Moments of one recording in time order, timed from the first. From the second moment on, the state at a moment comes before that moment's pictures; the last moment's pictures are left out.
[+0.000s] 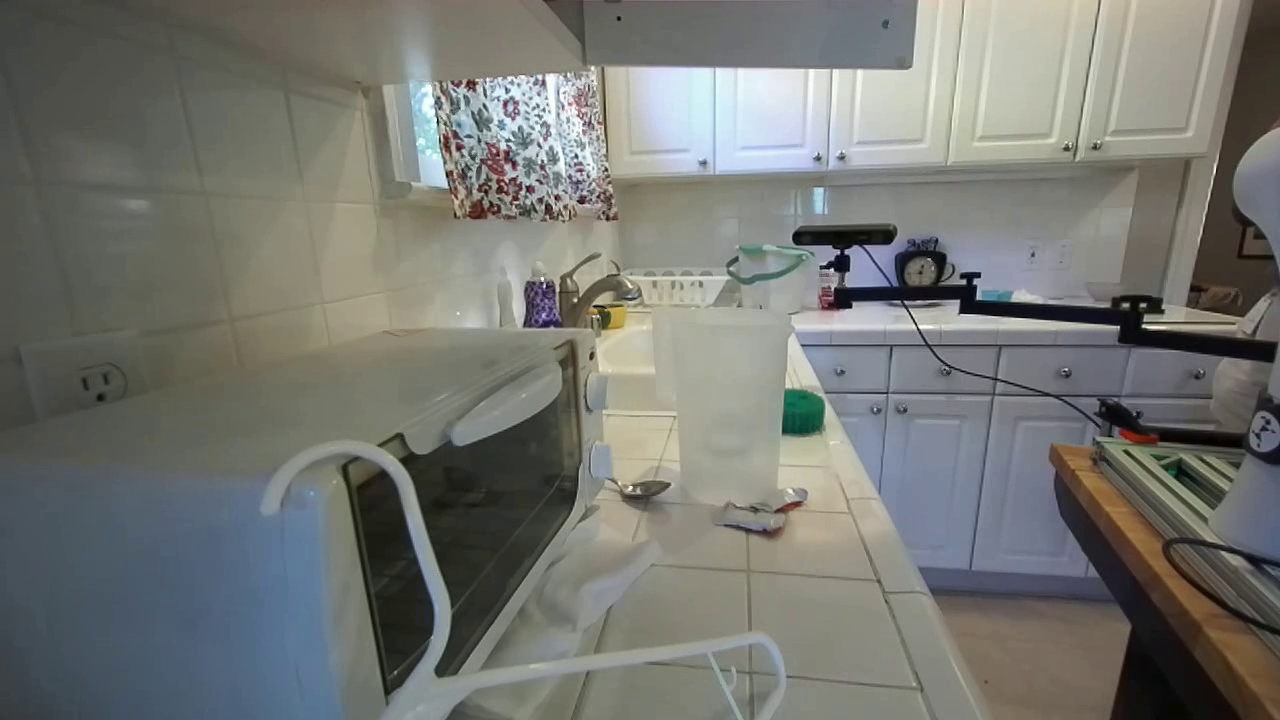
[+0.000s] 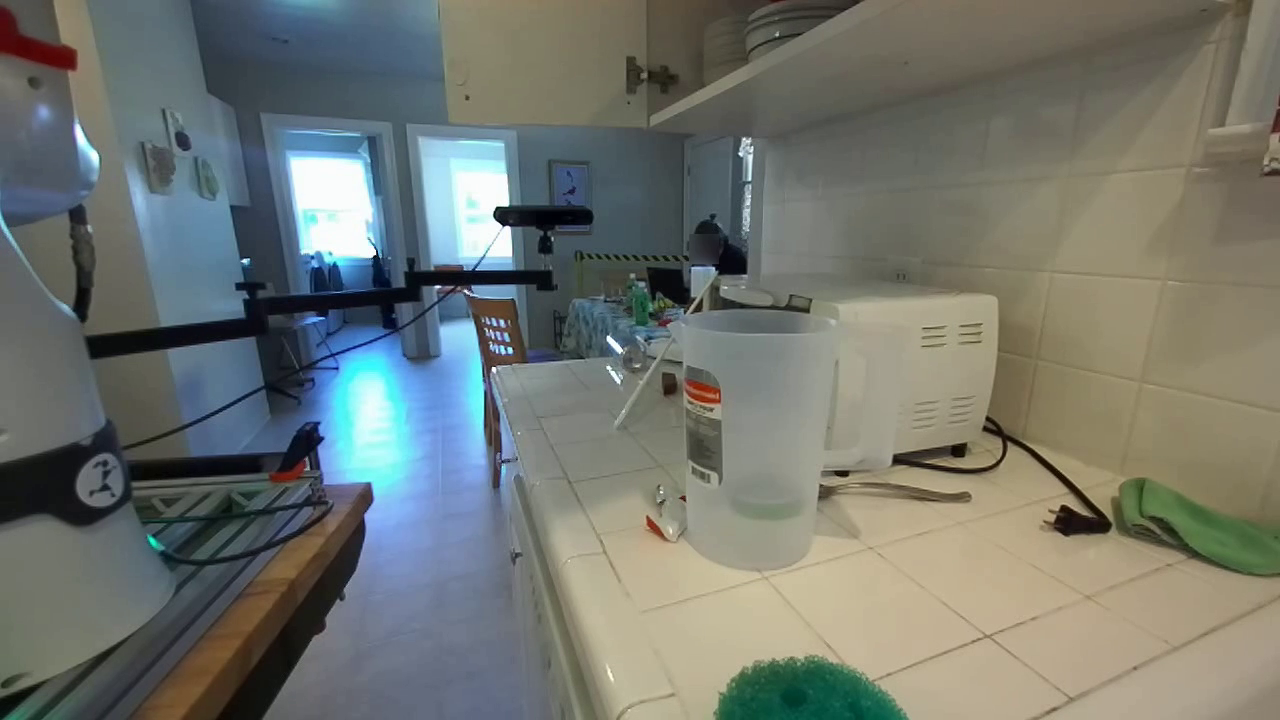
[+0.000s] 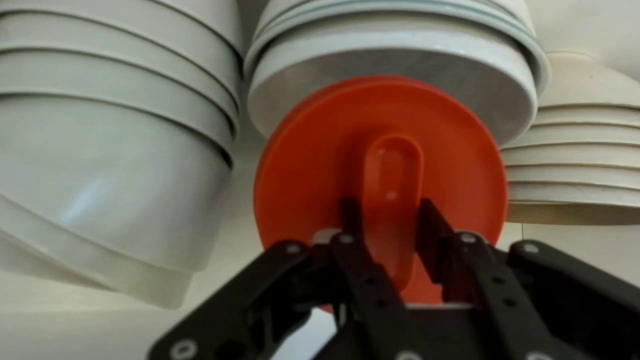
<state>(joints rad) 0.25 0.23 0.29 -1.29 -0.03 2.59 -0.13</state>
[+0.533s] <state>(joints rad) 0.25 0.27 0.30 -1.26 -0.03 2.59 -0.13</state>
